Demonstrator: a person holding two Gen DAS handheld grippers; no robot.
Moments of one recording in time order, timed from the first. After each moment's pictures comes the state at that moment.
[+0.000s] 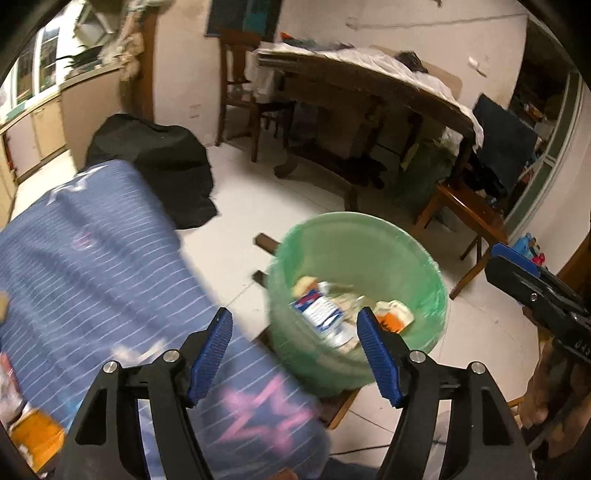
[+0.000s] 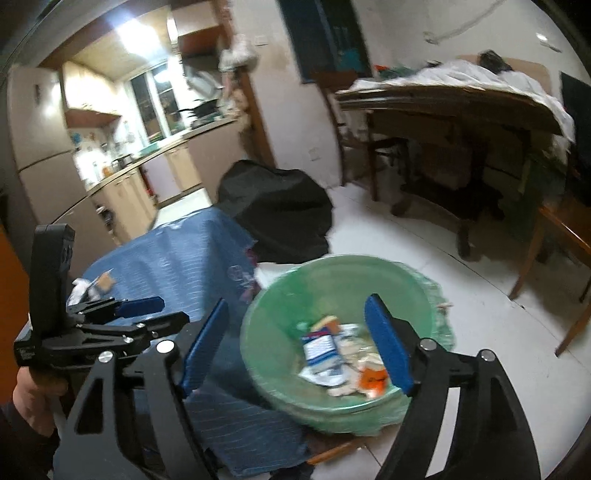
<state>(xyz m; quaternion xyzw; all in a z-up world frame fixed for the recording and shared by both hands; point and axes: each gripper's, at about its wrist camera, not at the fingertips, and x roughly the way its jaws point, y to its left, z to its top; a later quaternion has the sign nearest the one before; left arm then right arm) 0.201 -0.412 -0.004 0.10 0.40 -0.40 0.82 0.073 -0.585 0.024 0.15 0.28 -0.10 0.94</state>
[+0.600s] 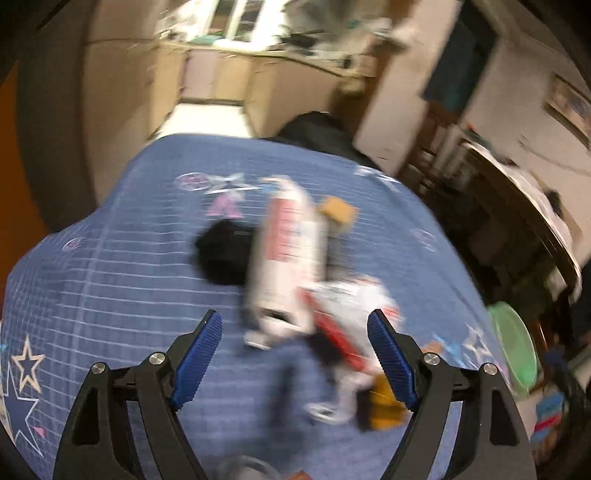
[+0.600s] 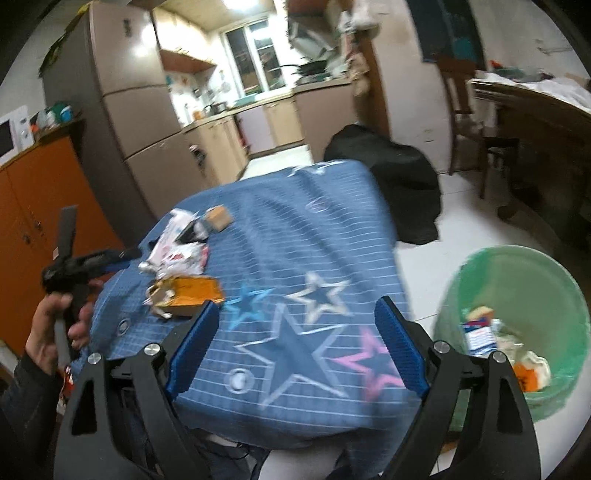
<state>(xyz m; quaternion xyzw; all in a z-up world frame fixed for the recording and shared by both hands) 0.281 -0.010 -0.004 -0.09 0.41 -0.13 0.90 0.146 -0.414 0.014 0.10 0.32 0.08 0.94</state>
